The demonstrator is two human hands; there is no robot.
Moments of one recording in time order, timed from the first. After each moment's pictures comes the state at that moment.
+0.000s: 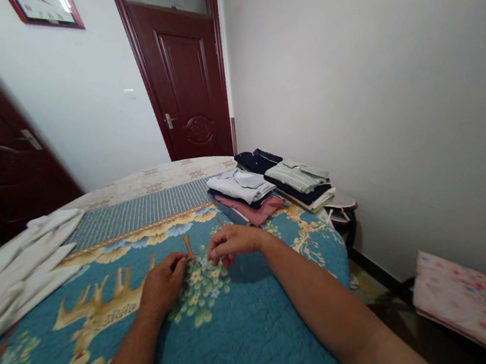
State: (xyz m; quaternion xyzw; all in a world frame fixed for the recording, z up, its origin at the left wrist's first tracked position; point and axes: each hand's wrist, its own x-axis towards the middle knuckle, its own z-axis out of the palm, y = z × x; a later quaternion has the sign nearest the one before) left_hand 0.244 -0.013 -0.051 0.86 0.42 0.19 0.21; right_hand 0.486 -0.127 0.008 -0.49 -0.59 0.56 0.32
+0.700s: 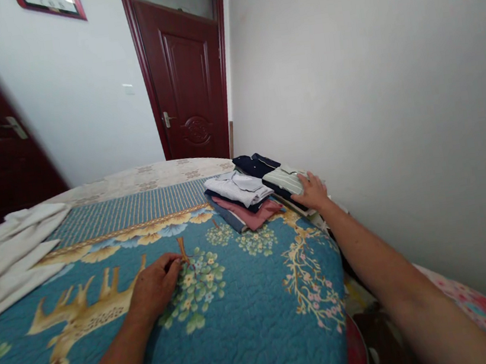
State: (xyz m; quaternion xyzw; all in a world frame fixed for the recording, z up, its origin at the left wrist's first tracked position) left_hand 0.246 -0.012 -0.053 0.86 0.42 0.20 0.22; right_hand 0.744 -0.222 0.000 -0.92 -0.34 -0.15 0.11
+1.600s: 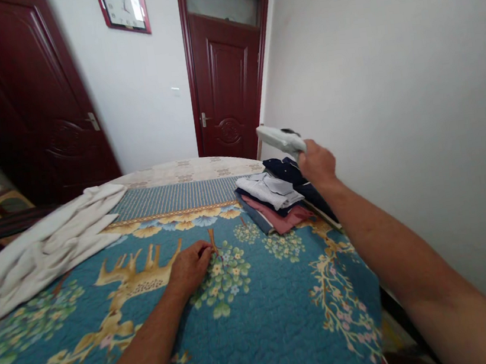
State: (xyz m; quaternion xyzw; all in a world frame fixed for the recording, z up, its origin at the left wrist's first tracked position) left_hand 0.245 -0.027 -0.041 0.85 0.42 0.21 0.24; right_hand 0.642 -0.115 0.135 -0.84 -0.39 -0.31 0.23
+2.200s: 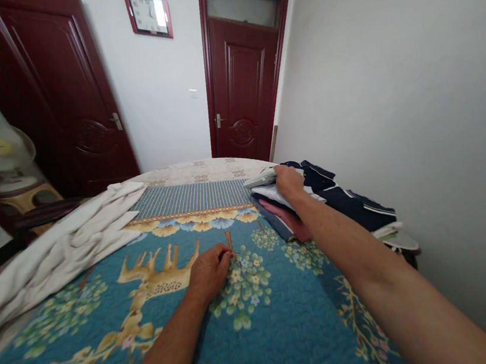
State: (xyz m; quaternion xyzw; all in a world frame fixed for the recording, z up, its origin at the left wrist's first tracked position) left_hand 0.245 -0.025 -0.051 0.85 0.40 0.23 0.25; right_hand 0.585 0.000 0.069 -0.83 -0.51 -0.19 0.14
